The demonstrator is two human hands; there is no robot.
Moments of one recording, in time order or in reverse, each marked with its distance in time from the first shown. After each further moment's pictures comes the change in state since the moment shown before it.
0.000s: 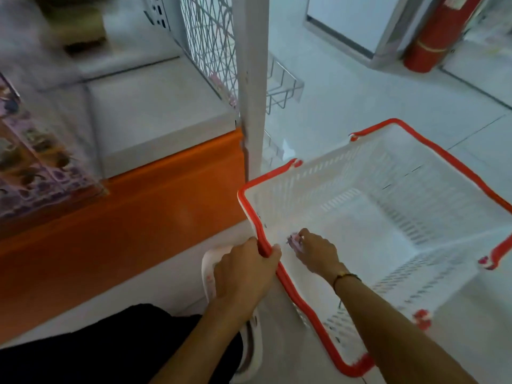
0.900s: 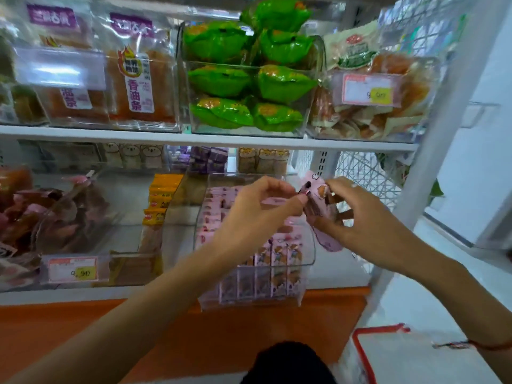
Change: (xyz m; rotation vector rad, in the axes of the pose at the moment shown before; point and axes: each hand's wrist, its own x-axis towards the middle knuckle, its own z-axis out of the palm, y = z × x) left_hand -0.119 -0.031 -0.359 -0.920 0.430 0.543; right_hand -0.154 -0.347 -0.347 0.337 0.306 -1.085
